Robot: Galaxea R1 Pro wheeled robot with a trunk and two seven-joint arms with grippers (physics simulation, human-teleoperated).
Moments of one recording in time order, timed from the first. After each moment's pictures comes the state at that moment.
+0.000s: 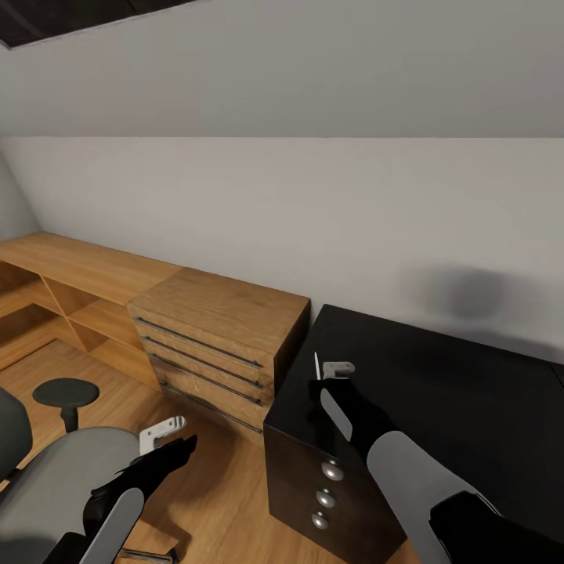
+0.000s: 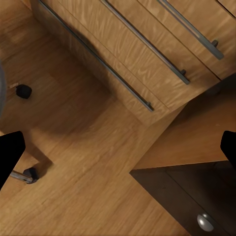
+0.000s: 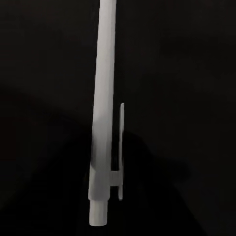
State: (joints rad) left arm -0.15 0.17 -0.20 -1.56 0.78 0.54 0.58; right arm -0.86 0.16 0.29 -0.53 -0.32 0.47 -0.32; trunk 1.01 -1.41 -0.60
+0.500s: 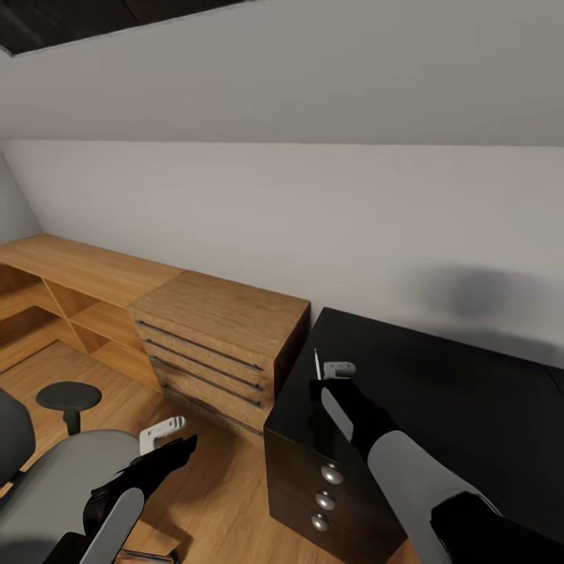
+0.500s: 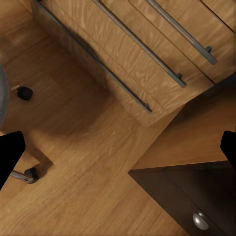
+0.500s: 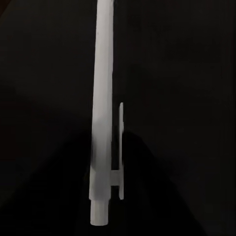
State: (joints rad) left arm -0.15 0.16 -0.21 -1.56 0.78 0.54 0.58; right arm -0.86 0.16 0.29 -0.53 -0.33 0.47 -0.32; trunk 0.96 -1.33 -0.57
